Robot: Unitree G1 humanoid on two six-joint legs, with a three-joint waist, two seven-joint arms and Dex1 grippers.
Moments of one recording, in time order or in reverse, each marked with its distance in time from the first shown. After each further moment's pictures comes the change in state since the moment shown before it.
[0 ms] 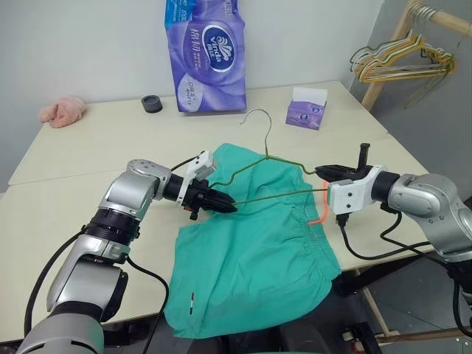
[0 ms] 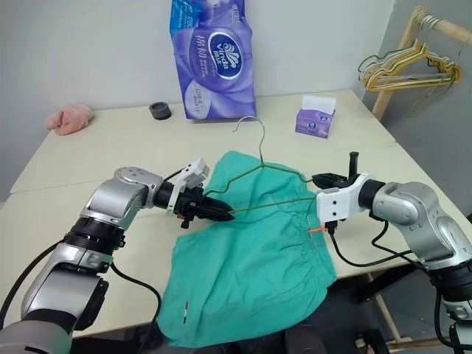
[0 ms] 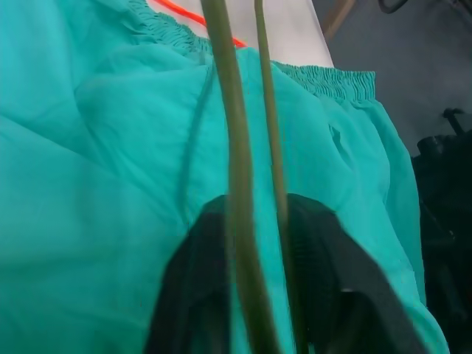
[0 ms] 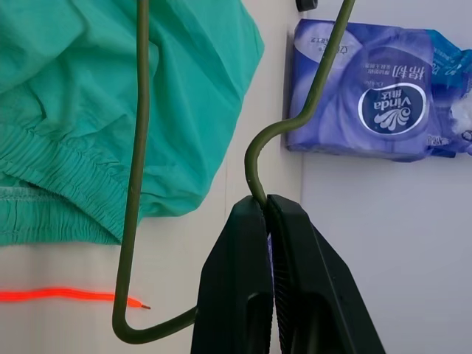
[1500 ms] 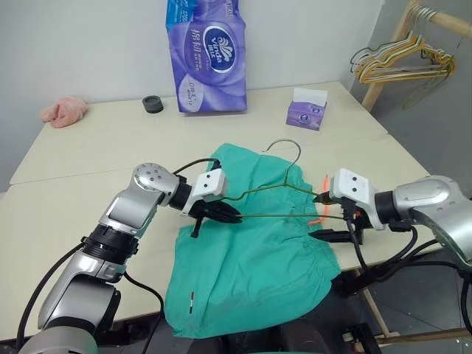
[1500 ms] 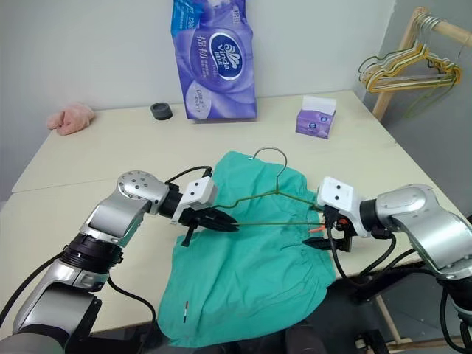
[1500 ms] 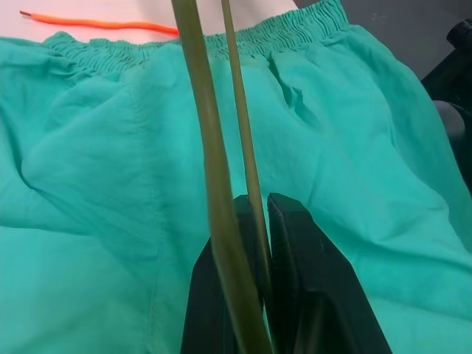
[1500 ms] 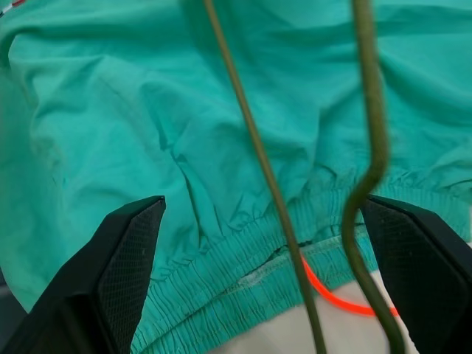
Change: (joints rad) left arm 0.108 0.030 -0.035 -0.219 0.083 -0.314 0.030; right arm -0.040 -0.073 0.049 -0.312 0.703 1.120 0.347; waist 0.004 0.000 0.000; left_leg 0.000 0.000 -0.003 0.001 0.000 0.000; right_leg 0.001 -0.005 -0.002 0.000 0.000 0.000
